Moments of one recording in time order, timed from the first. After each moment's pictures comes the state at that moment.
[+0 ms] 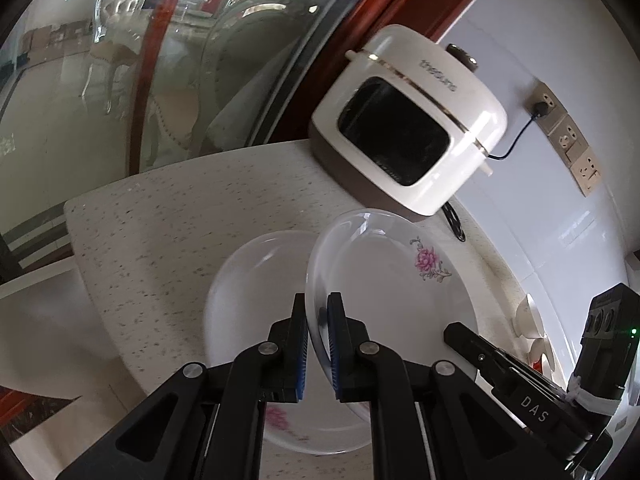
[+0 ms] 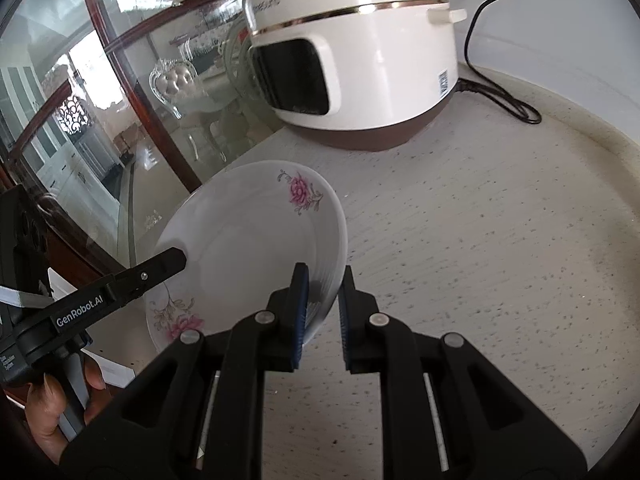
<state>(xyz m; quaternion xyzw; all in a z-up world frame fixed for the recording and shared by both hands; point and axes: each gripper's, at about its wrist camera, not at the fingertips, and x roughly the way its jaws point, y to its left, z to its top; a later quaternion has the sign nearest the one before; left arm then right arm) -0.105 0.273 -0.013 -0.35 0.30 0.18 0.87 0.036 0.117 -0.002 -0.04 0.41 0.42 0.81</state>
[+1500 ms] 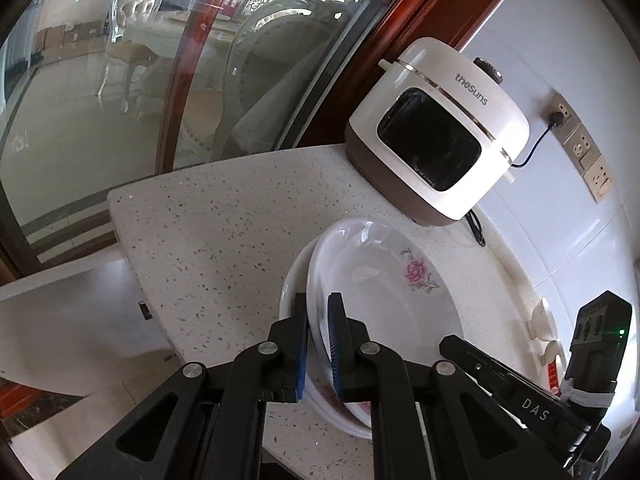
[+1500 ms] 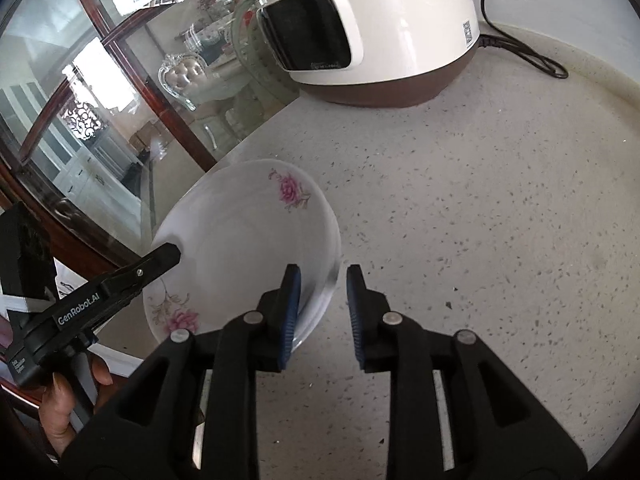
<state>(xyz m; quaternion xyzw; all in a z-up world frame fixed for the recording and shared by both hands) -0.126 0.285 -0.022 -0.35 0.29 0.21 0.87 0.032 0.131 -0.027 -0.01 0.45 0.44 0.78</state>
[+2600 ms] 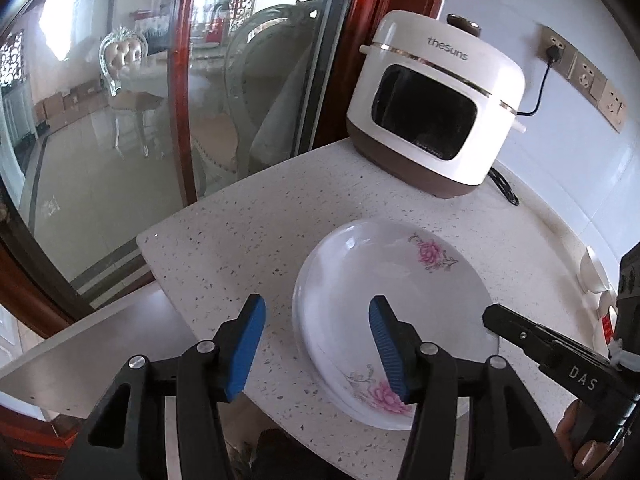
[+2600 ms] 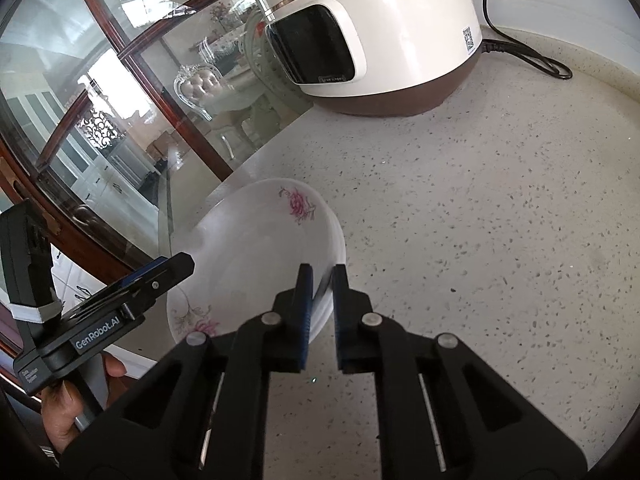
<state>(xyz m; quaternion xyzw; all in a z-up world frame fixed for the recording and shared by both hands) -0.119 0.265 -0.004 -0.23 0.35 0.26 0.87 0.032 0.122 -0.022 0.02 0.44 0.46 0.77</state>
